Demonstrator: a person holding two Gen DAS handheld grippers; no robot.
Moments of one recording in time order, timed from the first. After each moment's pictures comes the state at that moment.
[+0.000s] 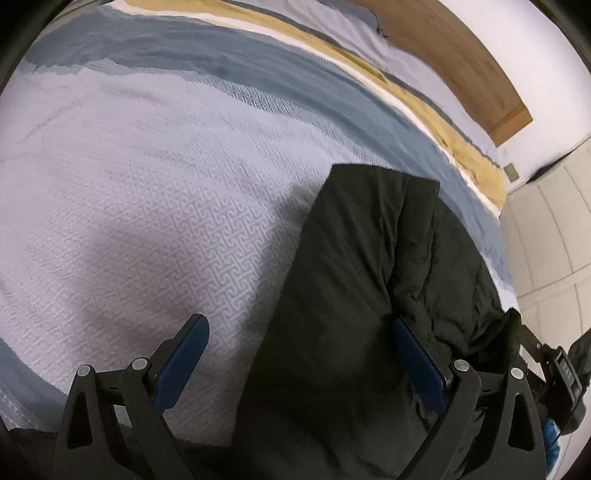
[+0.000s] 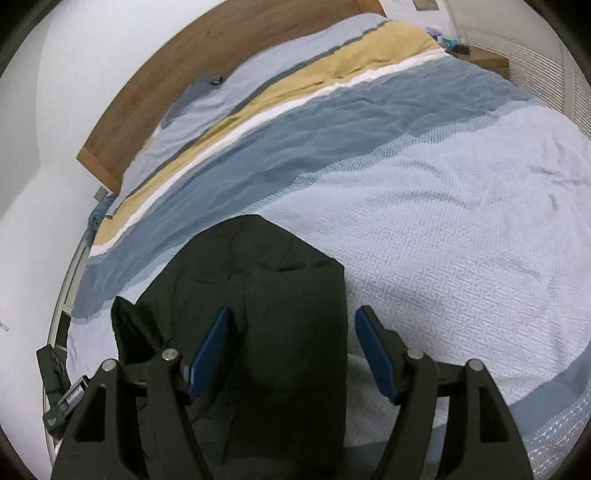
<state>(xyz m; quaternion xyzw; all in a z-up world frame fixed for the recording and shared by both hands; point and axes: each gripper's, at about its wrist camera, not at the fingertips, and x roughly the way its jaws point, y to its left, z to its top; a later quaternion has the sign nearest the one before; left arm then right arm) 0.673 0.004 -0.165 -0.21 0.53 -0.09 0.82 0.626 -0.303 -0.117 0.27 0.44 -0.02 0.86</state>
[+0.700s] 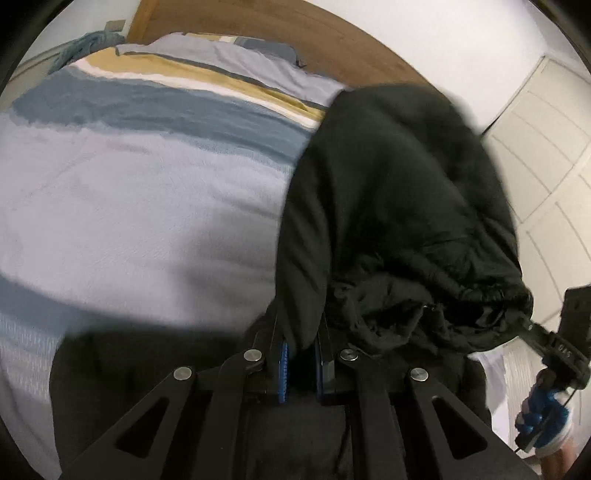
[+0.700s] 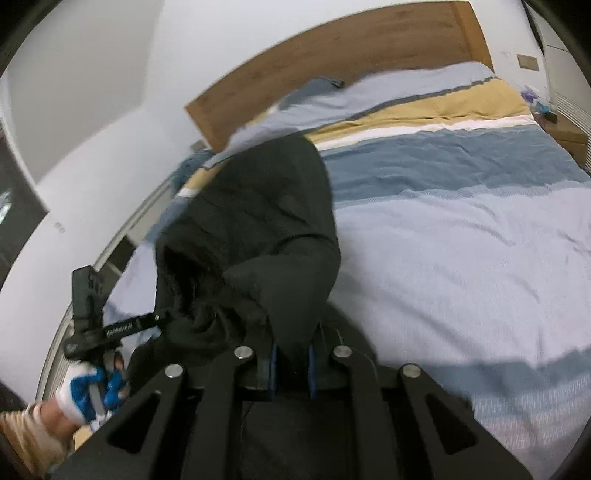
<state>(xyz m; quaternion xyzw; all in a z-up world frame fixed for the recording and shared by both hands) 0.519 0.046 -0.092 -0.18 0.44 -0.20 0.86 0.480 -0.255 -0.027 0.18 0.38 0.18 0.89</state>
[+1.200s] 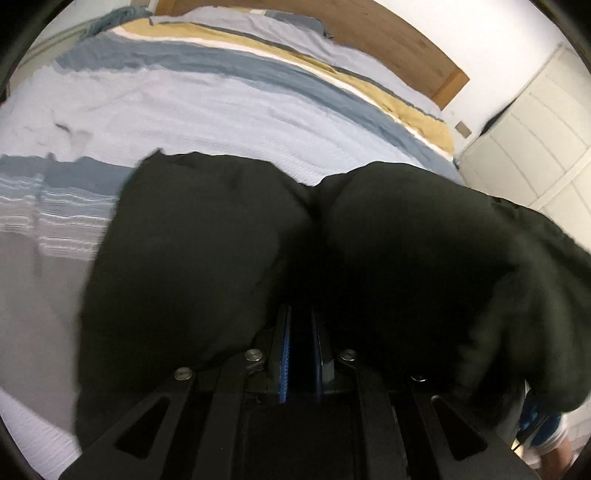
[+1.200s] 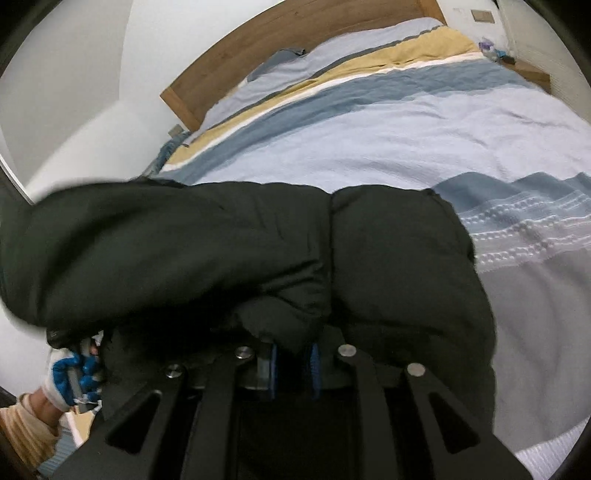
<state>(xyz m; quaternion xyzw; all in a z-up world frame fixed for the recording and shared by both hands) 0.416 0.103 -0.132 -0.15 0.49 -0.16 0.84 0.371 -0.261 -0.101 0.19 0.43 0.12 0.87</state>
